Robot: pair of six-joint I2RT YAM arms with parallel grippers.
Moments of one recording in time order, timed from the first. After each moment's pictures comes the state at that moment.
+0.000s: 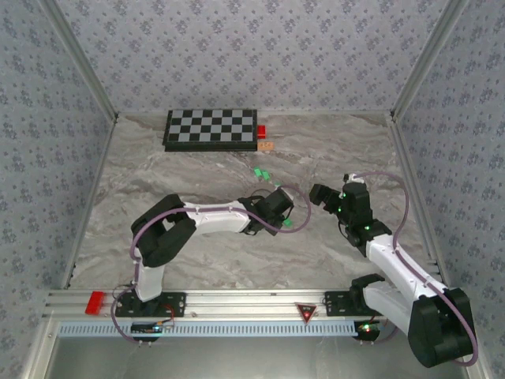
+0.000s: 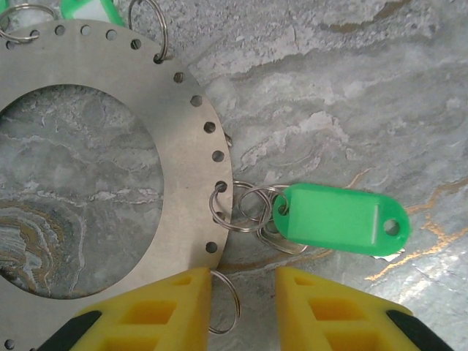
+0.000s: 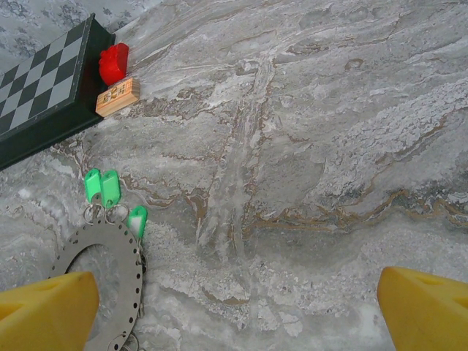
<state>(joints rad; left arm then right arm) -1.05 1.93 1.22 -0.32 -0.26 -0.26 0.26 0.95 0.44 -0.05 0.04 0.56</state>
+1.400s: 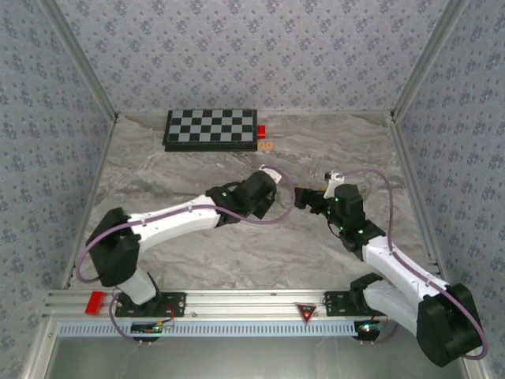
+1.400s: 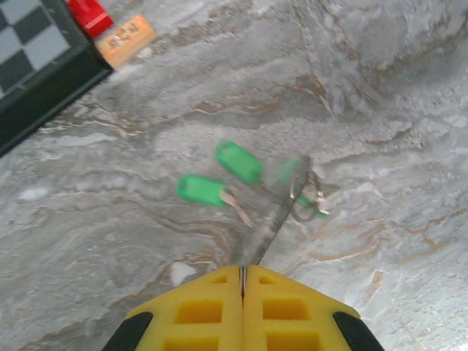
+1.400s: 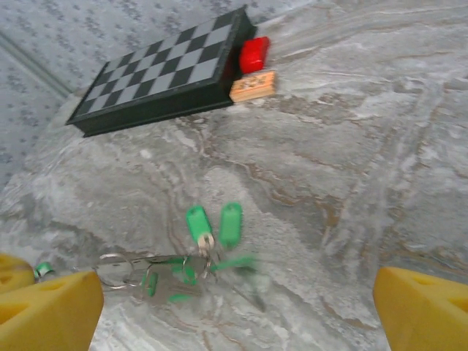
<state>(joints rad) -1.00 1.58 1.19 -0.43 -0.38 -0.16 0.40 0.95 0.43 0.14 -0.10 0.47</state>
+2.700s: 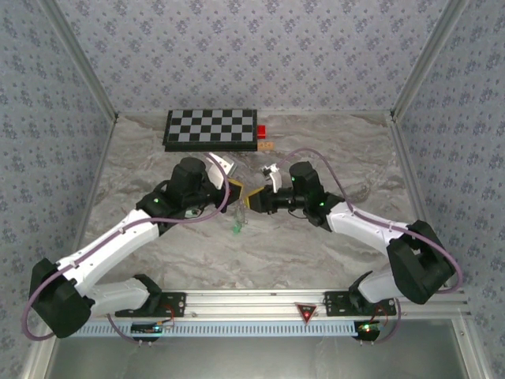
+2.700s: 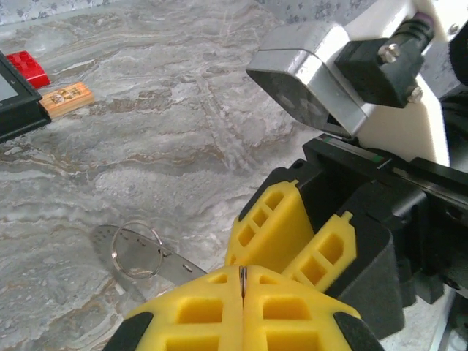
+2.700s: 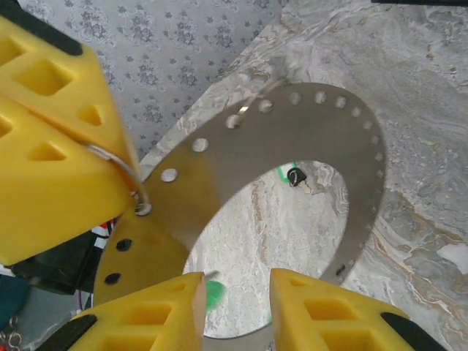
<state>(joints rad) -0.70 1.13 0.92 -0.26 0.27 -0.19 0.64 1.40 0.77 0.23 -0.65 0.40</state>
